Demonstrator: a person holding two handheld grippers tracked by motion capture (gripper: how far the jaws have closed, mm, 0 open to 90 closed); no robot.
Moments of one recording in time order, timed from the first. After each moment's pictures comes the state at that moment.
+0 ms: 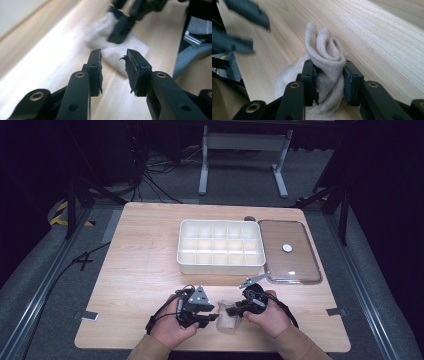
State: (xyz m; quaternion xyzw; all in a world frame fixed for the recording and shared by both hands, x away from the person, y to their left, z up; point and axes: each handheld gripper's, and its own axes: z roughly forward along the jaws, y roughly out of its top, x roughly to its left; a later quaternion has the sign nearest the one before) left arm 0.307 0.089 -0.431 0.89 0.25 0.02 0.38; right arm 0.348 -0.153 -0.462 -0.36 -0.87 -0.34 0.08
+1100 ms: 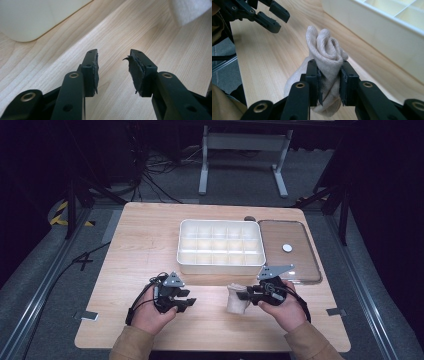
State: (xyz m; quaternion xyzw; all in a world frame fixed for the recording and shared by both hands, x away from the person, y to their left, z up) left arm 0.335 0.144 -0.432 0.87 0.33 0.04 0.36; right arm 0.350 -0.188 -0.412 -0.30 -0.86 -0.42 -0.02
